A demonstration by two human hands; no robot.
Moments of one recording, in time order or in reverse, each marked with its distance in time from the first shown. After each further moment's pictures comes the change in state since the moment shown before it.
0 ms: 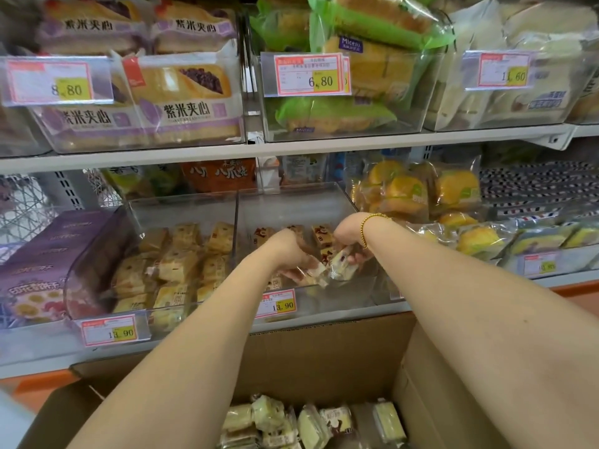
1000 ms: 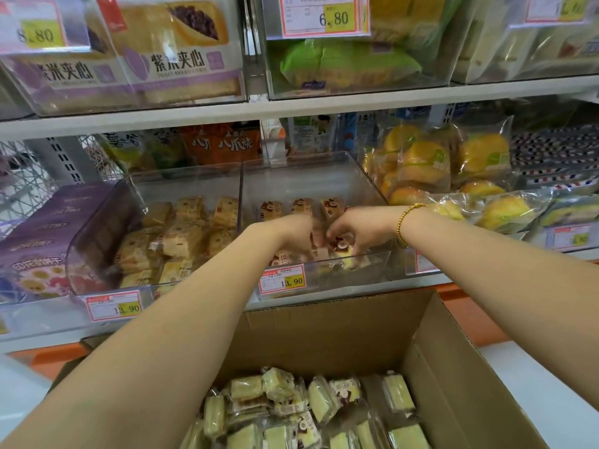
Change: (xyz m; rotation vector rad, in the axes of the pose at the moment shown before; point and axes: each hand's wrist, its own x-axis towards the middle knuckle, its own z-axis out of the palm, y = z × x) left_hand 0.019 -0.012 0.001 0.716 -0.127 0.241; right_hand 0.017 0.027 0.020 -0.643 0.066 -0.589
